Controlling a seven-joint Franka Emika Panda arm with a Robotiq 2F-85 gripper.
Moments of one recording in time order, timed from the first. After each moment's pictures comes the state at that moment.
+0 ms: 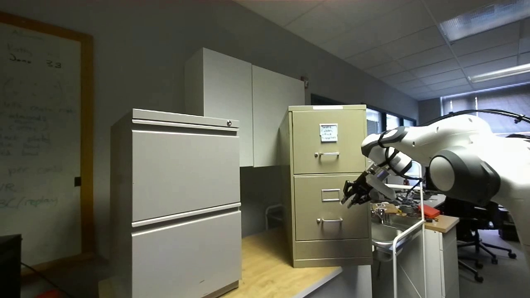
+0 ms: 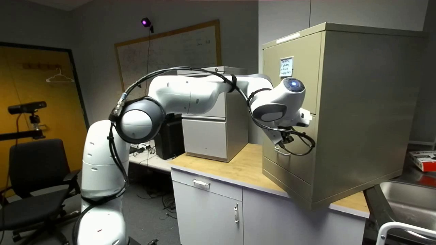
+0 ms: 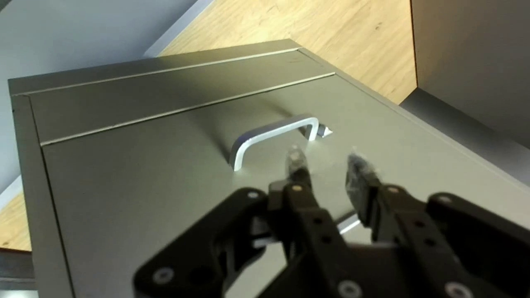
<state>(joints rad) -0.40 0.22 -0.33 -1.54 0.78 1.99 -0.33</state>
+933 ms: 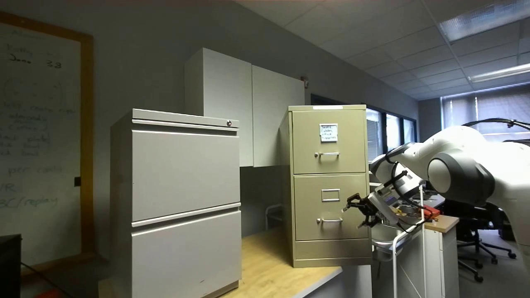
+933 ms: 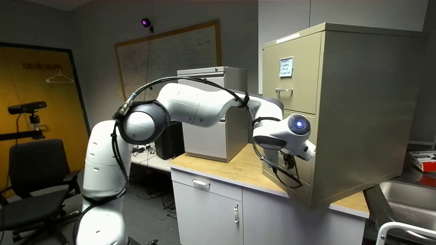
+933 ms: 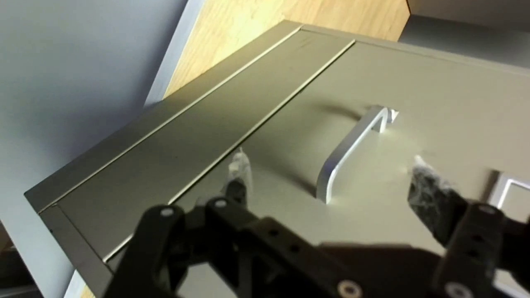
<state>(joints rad) -0.44 0.25 -0.33 -1.73 1.07 2.14 -0.30</state>
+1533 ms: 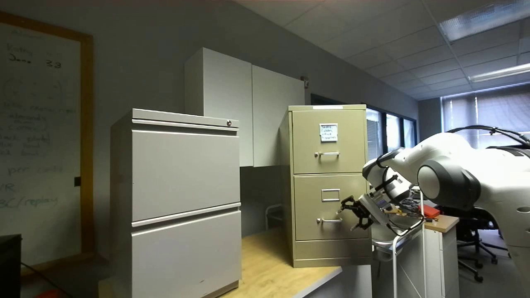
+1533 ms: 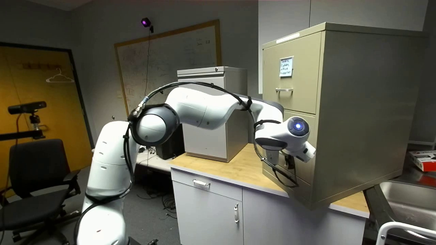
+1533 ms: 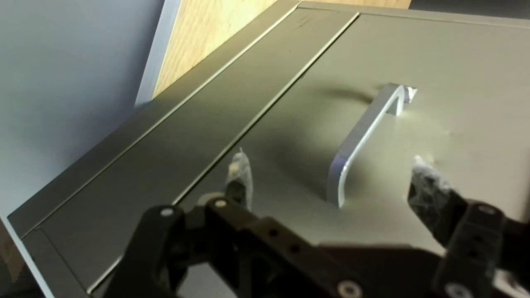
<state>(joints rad) -0.42 0.33 -0.31 -1.66 1.09 2.20 -0.19</state>
